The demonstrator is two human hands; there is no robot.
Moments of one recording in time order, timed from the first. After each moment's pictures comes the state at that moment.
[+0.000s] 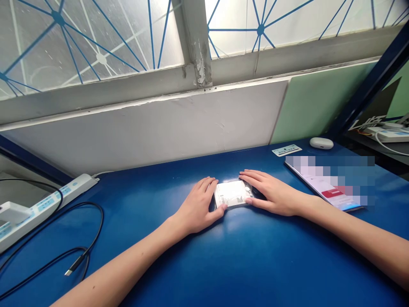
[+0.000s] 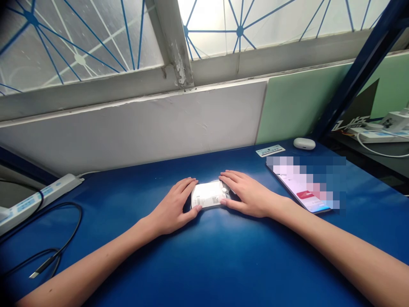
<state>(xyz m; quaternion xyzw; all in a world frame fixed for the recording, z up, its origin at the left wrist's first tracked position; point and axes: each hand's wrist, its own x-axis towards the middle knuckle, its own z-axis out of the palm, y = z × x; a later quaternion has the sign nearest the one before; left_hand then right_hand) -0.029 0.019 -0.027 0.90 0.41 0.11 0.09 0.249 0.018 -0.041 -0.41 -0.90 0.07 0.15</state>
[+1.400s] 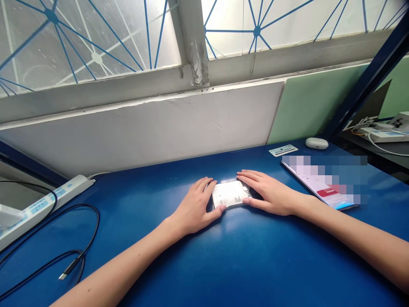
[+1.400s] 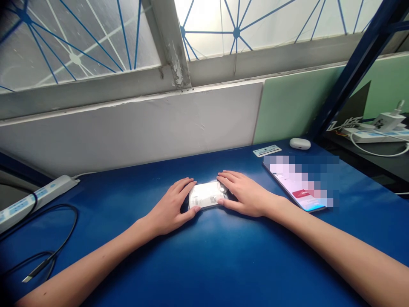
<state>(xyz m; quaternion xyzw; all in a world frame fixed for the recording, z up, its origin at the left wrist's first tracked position) -0.029 0.019 -0.025 0.90 0.41 0.12 0.10 0.249 0.018 -0.041 -0.41 -0.89 0.07 0.16</state>
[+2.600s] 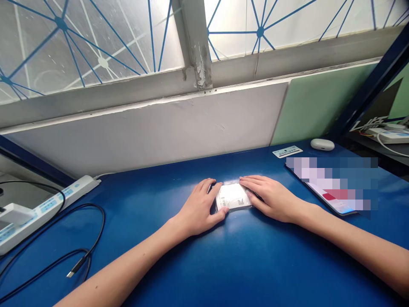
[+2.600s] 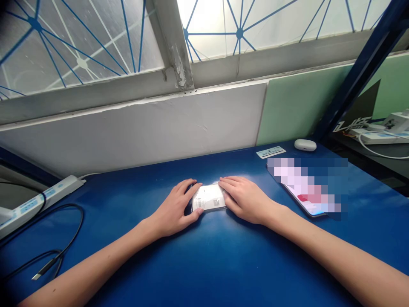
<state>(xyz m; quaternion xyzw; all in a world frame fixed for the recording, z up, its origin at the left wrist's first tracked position) -0.028 0.018 -0.024 0.90 0.41 0.10 0.10 0.236 0.012 -0.045 -0.41 -0.88 0.04 0.23</state>
